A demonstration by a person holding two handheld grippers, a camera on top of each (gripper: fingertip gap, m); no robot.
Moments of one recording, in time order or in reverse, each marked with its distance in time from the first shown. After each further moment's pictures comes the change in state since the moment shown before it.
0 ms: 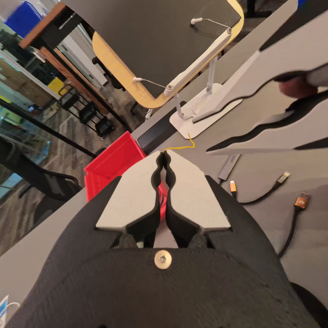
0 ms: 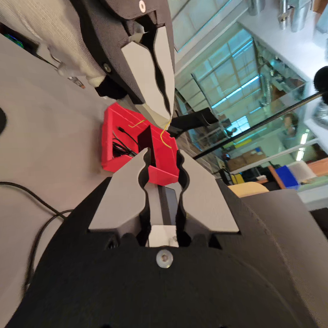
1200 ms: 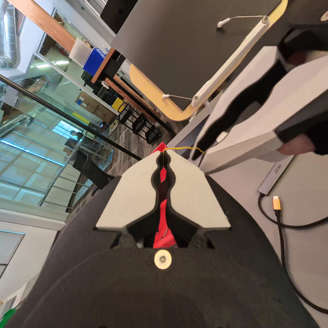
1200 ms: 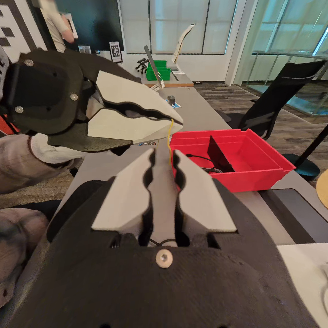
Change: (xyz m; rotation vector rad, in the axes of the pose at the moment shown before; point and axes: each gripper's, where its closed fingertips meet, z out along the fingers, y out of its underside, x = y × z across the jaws) left arm 0.000 -0.026 0.005 0.019 -0.278 0.206; right arm -0.005 -0.007 0.002 0.185 -0.328 0.815
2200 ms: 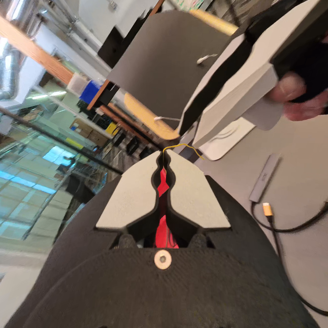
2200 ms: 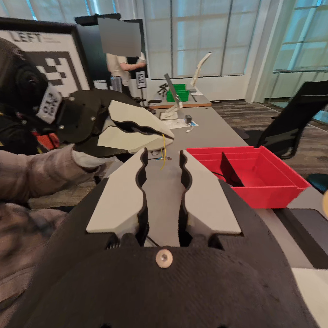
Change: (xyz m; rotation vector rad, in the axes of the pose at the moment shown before) left arm 0.006 -0.020 -0.014 0.148 0.069 0.024; right arm 0.000 -0.029 -0.031 0.116 -0.133 0.047
